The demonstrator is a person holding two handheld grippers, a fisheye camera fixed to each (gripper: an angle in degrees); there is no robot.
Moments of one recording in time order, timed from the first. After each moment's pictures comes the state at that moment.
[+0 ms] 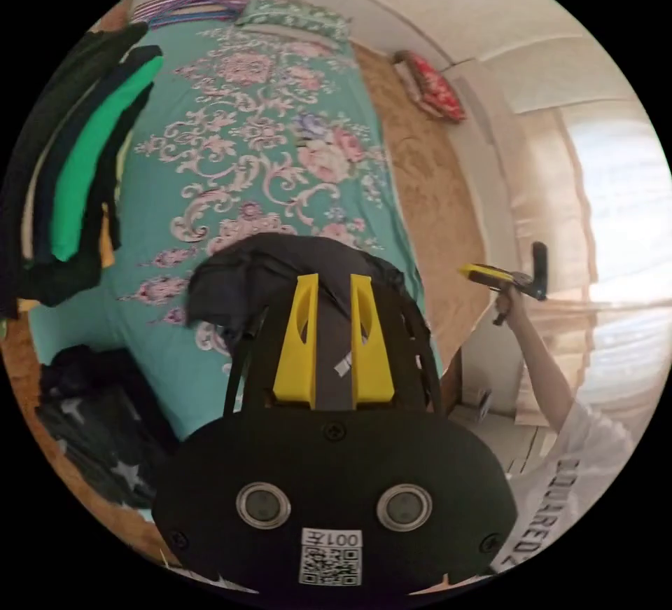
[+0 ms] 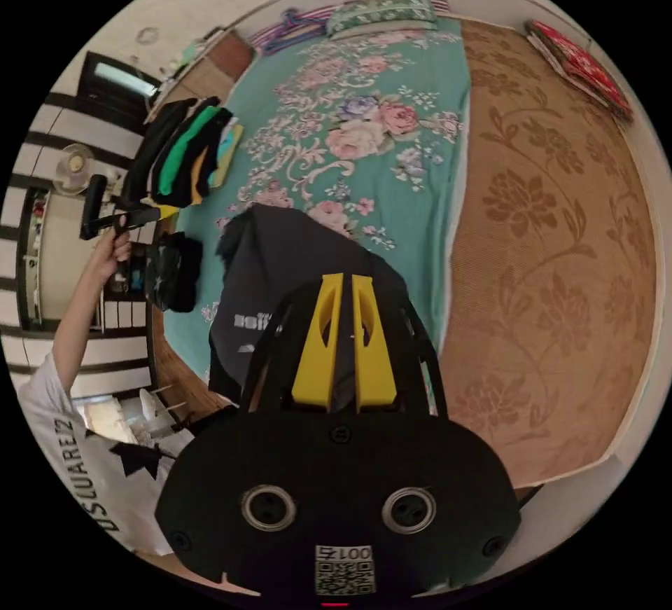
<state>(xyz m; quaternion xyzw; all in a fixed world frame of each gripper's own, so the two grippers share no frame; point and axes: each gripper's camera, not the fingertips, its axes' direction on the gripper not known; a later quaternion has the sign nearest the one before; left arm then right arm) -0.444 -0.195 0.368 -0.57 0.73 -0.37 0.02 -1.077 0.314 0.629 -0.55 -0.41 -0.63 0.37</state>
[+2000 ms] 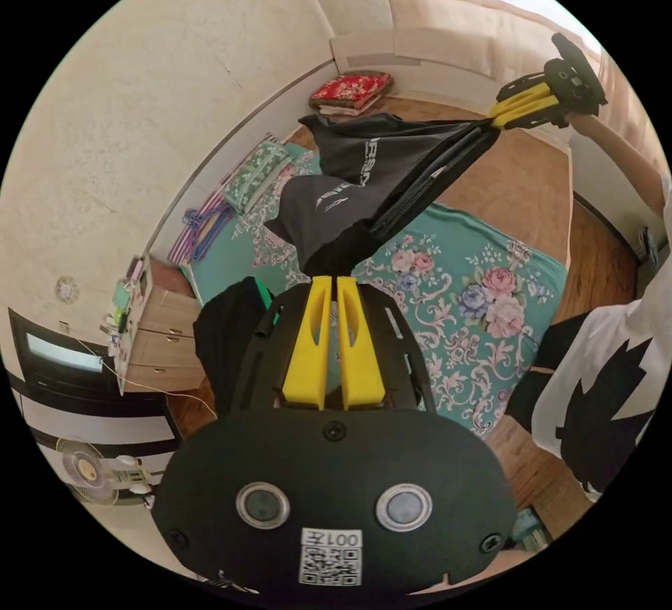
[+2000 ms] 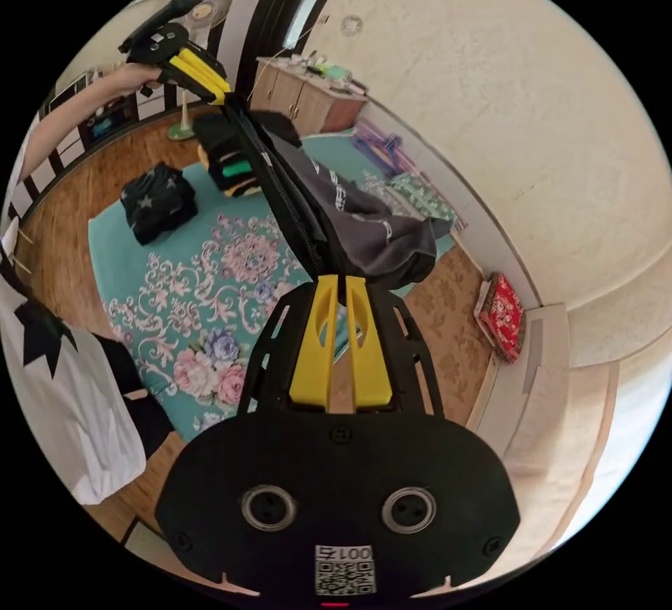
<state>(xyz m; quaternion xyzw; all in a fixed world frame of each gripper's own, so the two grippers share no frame) -0.431 -0.088 0.413 -0.36 0.80 -0.18 0.44 -1.164 0.230 0.450 -0.13 -0.55 -0.77 0.30</state>
